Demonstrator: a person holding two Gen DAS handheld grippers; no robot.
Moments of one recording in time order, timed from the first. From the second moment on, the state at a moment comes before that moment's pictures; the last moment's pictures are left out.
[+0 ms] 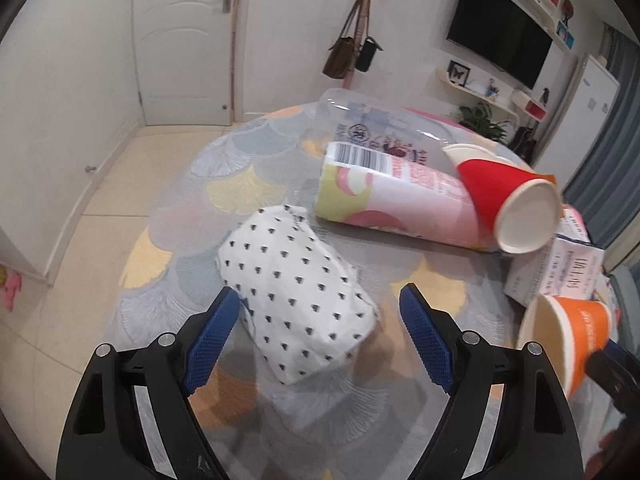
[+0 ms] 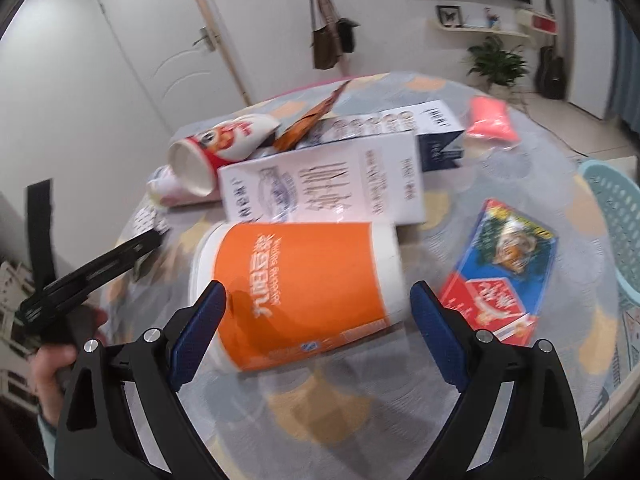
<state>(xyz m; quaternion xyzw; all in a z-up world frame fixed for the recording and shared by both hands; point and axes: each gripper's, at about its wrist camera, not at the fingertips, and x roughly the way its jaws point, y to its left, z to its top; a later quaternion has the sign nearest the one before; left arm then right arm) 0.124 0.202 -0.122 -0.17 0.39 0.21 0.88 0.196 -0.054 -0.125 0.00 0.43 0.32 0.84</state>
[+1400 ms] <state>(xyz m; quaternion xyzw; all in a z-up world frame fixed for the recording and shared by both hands) 0.076 0.221 -0.112 -0.20 0.35 0.20 0.89 0.141 0.000 -0.103 -0.25 0.33 0.47 0.78</state>
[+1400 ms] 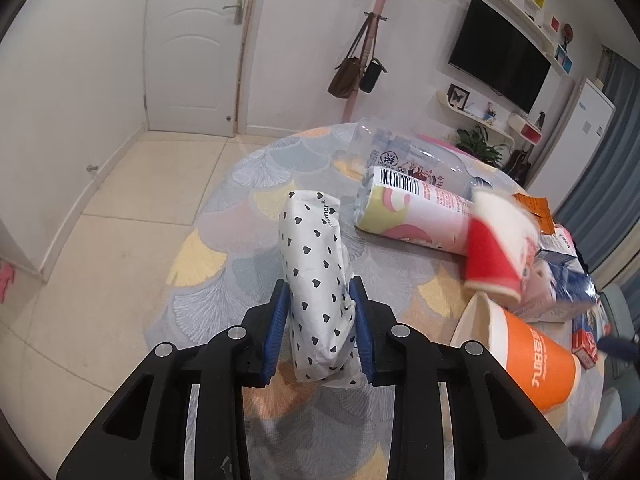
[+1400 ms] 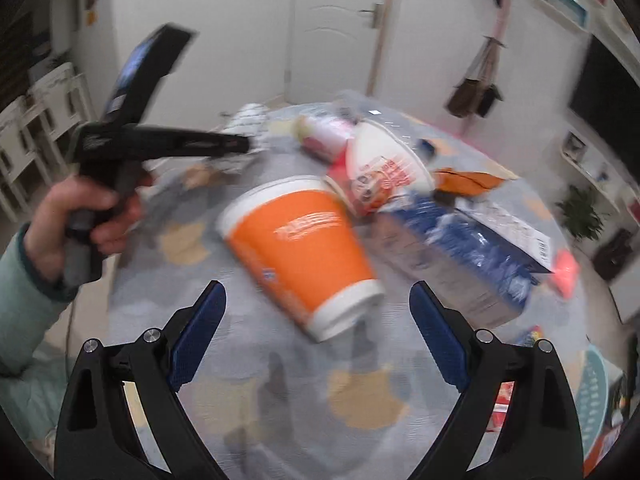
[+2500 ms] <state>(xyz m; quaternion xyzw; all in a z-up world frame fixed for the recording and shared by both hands) 0.060 0.168 -0.030 -0.15 0.25 0.12 0.95 0.148 -0.034 -0.071 -0.13 0.31 0.43 0.84</state>
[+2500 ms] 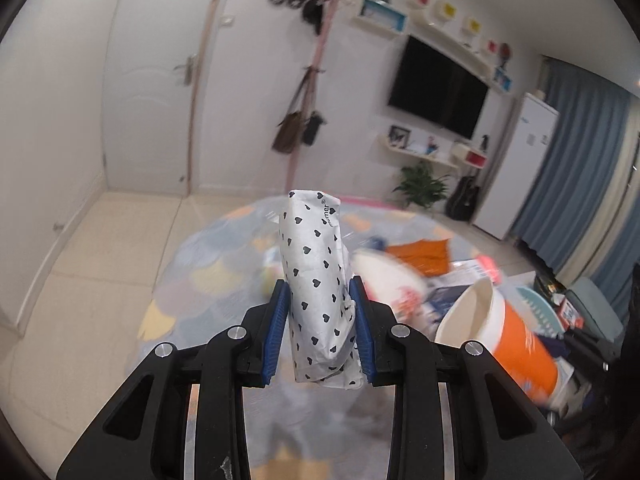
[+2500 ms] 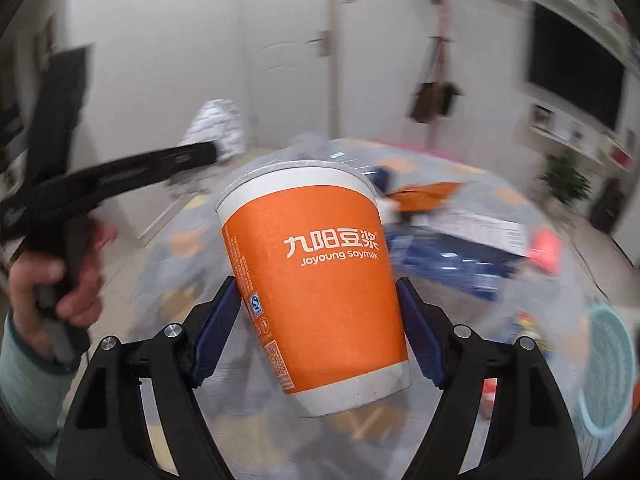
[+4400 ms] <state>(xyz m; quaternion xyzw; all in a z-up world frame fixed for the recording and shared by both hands) 0.341 -0.197 -0.064 -0.05 0.39 -0.22 0.89 0.346 -0.413 -0.167 0.19 0.45 -0.05 0.87</state>
